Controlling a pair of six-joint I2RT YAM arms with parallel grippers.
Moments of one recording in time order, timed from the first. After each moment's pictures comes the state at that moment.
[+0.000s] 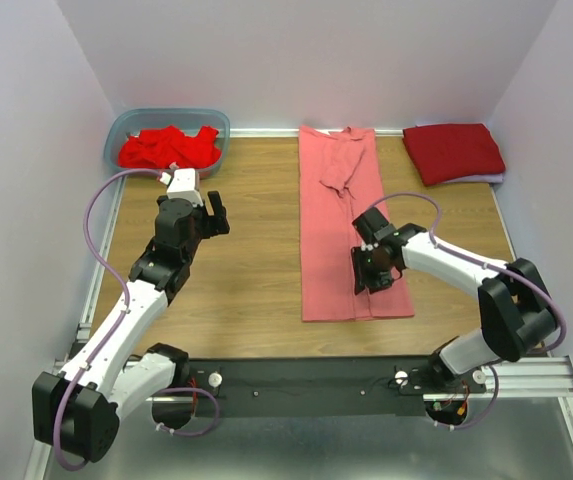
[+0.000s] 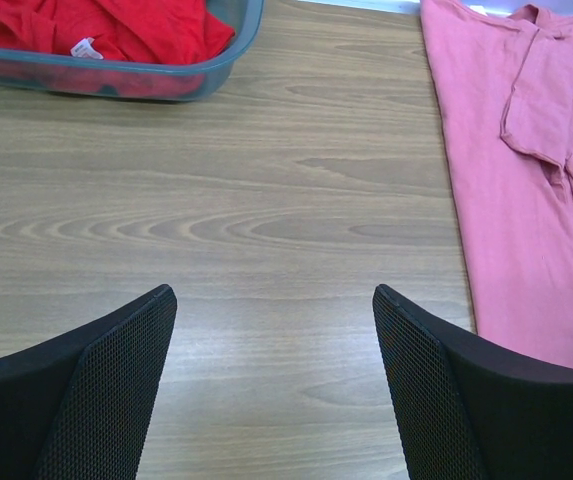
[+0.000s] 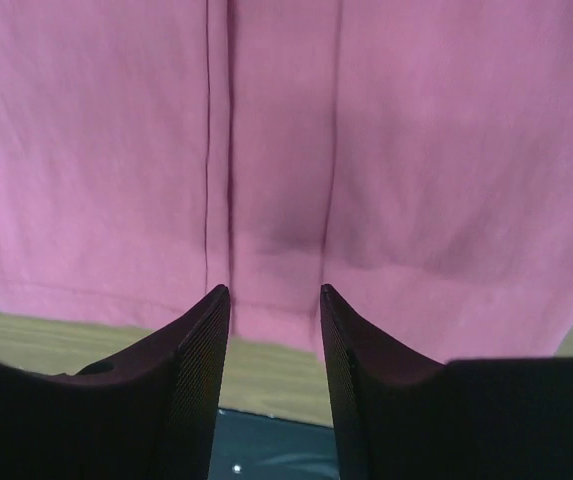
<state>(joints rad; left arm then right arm) -0.33 0.95 0.72 -0.09 -0.23 -0.26 0.54 1.51 0.91 -0.70 -0.03 0.46</state>
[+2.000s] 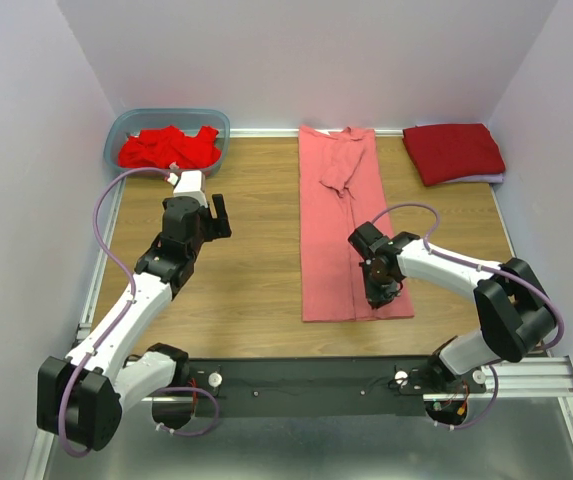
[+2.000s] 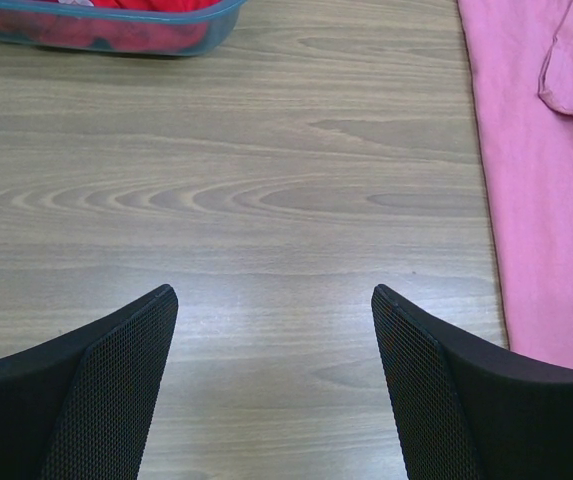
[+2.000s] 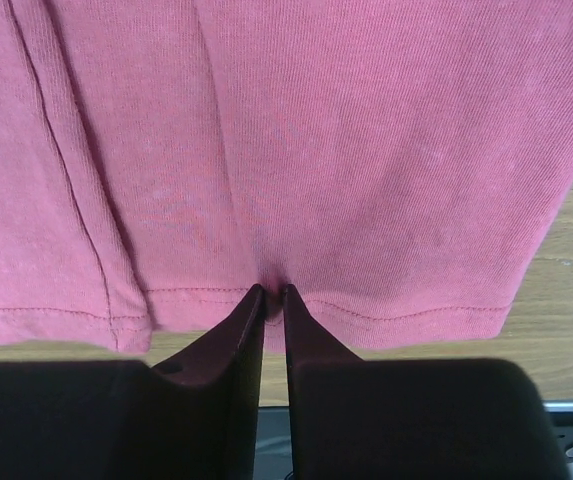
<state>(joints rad) -0.33 1.02 0.72 -0.11 -0.23 -0.25 0.62 1.50 0.84 -0.80 0.11 0.56</state>
